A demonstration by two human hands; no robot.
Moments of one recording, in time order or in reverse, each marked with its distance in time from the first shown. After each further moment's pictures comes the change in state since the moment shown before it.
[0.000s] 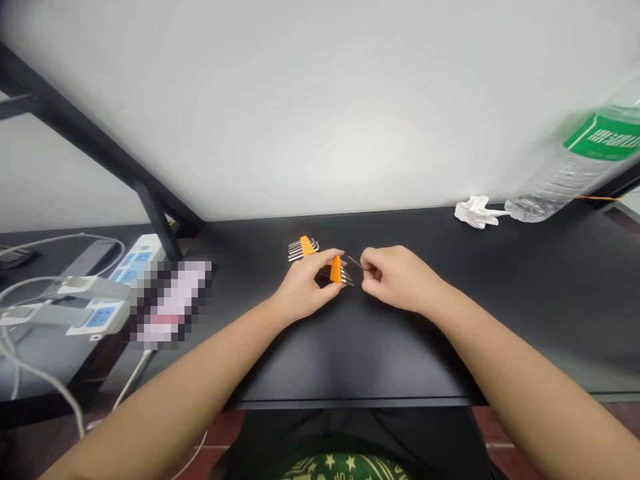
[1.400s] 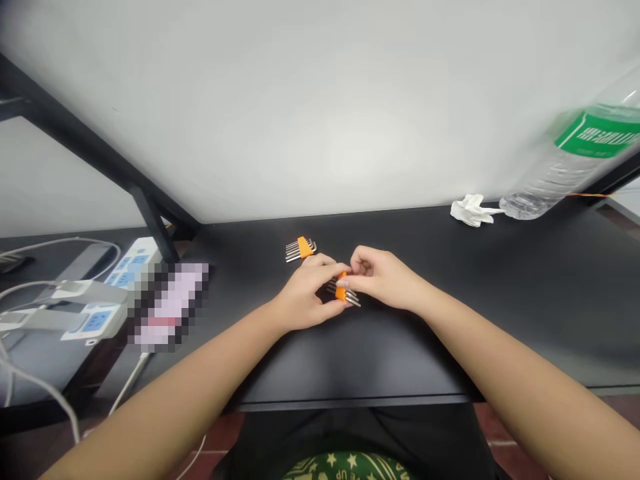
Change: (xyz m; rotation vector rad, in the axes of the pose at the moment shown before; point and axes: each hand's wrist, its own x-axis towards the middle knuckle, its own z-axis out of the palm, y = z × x) left_hand -0.003 0.016 -0.005 0.088 -0.108 0.193; right_hand 0.004 -0.005 0.015 0.671 -0.109 0.268
